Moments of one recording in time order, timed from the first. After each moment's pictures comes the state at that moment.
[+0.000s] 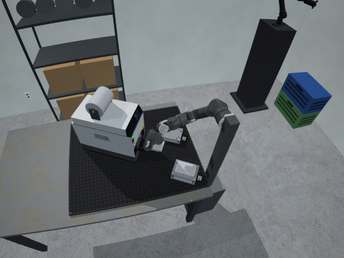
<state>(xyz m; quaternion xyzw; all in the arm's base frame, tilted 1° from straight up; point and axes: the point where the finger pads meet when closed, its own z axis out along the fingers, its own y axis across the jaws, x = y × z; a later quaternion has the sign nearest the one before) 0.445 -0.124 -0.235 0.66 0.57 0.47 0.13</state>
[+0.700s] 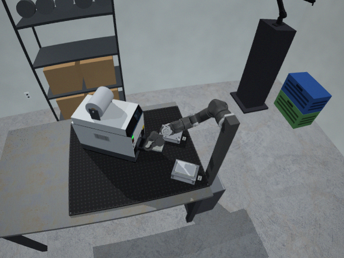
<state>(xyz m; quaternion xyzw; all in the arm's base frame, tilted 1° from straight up) 0.444 -0.125 -0.236 0.69 0.47 0.53 0.15</state>
